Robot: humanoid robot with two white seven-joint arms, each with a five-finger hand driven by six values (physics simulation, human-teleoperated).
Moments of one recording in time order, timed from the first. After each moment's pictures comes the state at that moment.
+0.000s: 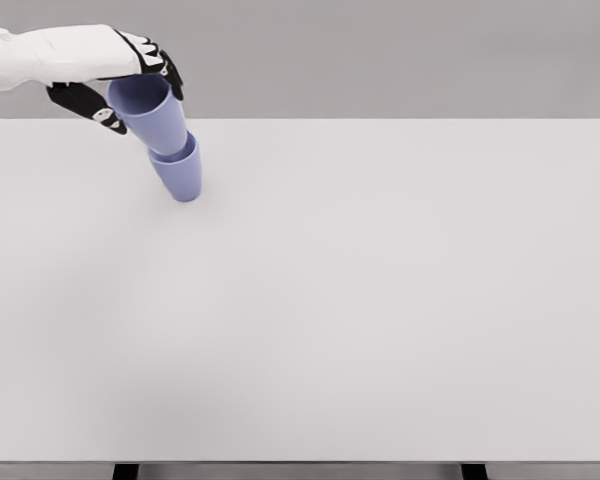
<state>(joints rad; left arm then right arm) -1.24 0.88 -1.09 -1.26 -0.02 -0.61 -0.49 -0.01 0.00 -0.07 0.15 0.07 -0.15 0.17</state>
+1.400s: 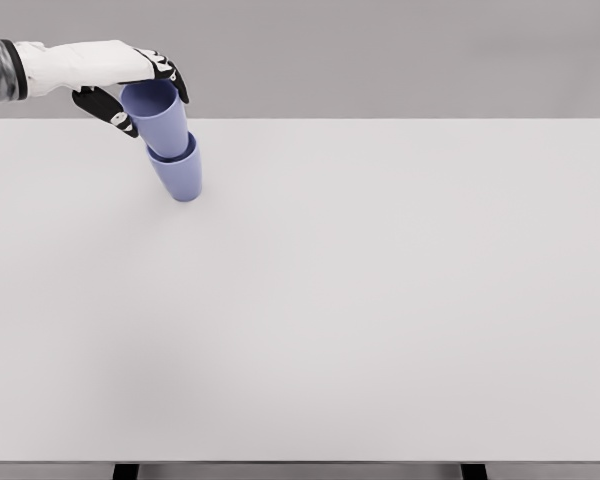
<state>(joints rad) -1.22 0.72 -1.09 -0.99 -0.10 -0.61 -0.49 -0.01 0.00 -0.07 0.15 0.07 -0.15 0.17</state>
